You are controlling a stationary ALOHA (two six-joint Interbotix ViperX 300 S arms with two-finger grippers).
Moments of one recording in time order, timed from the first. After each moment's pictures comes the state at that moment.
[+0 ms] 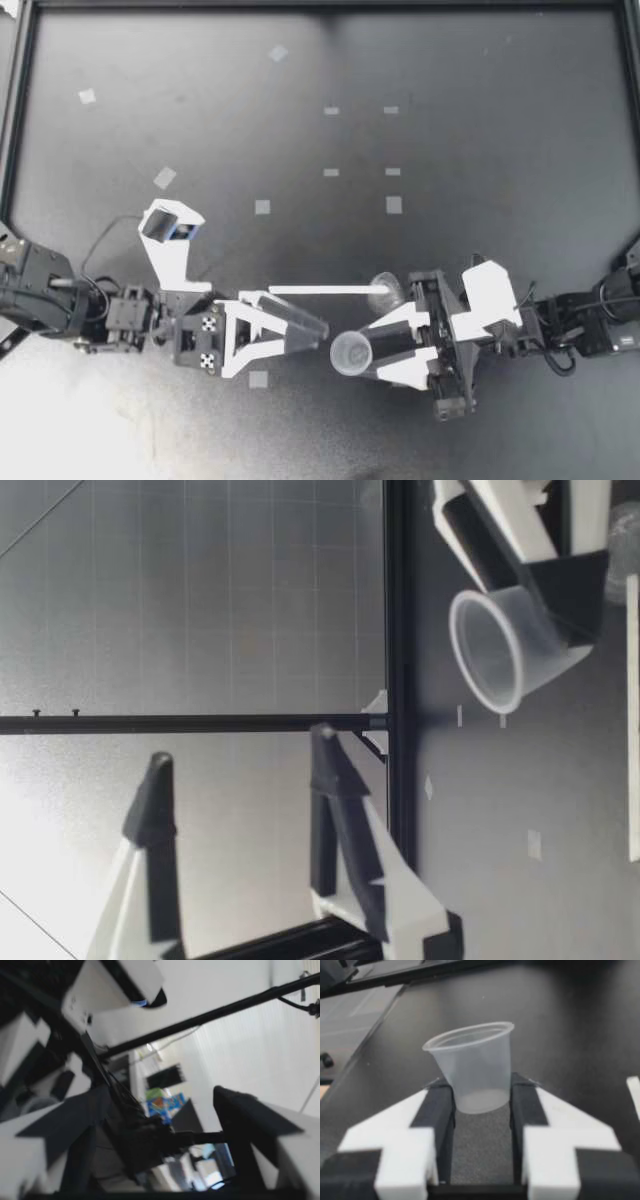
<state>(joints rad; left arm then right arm) -0.25 0.10 0.93 -0.20 -1.16 -1.10 0.22 0.36 0.98 0.09 -1.25 0.21</state>
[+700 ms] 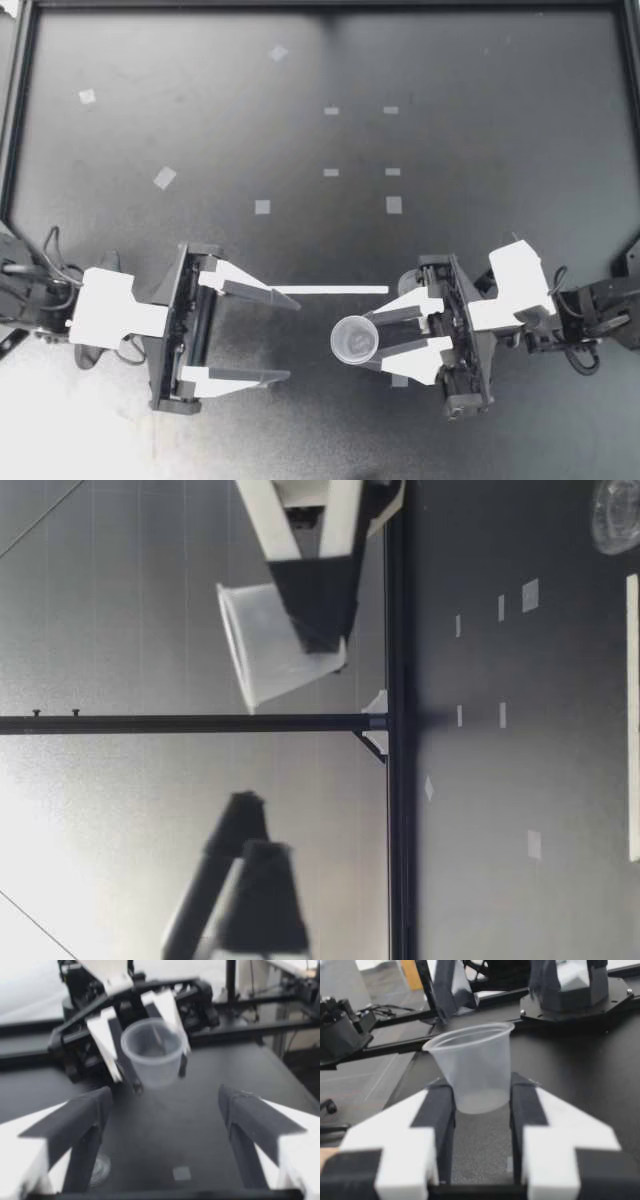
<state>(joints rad) -0.27 -0.07 0.99 -0.16 -0.91 0.17 0.23 0.10 0.98 0.15 -1.11 0.15</state>
